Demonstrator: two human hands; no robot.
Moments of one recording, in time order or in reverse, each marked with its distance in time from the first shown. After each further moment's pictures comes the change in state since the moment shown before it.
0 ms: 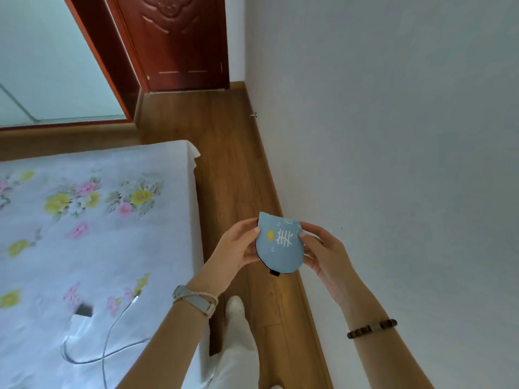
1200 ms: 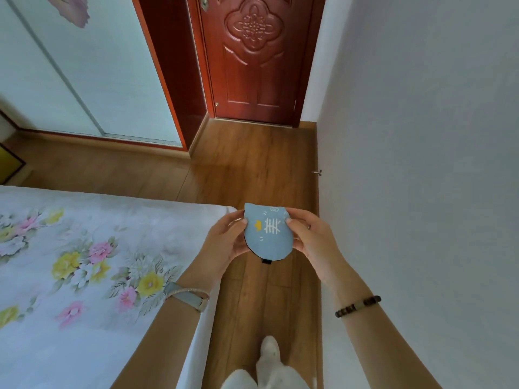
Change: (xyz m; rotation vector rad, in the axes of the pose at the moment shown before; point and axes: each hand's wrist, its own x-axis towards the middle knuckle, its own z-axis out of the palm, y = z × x) left_hand 0.430 0.273 -0.154 -0.137 0.414 0.127; right_hand 0.550 -0.204 0.207 -0.237 -0.376 -0.087
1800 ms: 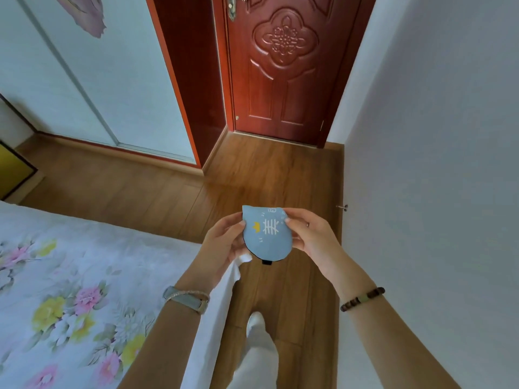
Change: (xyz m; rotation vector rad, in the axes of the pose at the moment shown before) left_hand 0.237 0.086 -0.034 -0.125 0.060 0.028; right_hand 0.265 -0.081 0.035 -0.094 -0.166 0.051
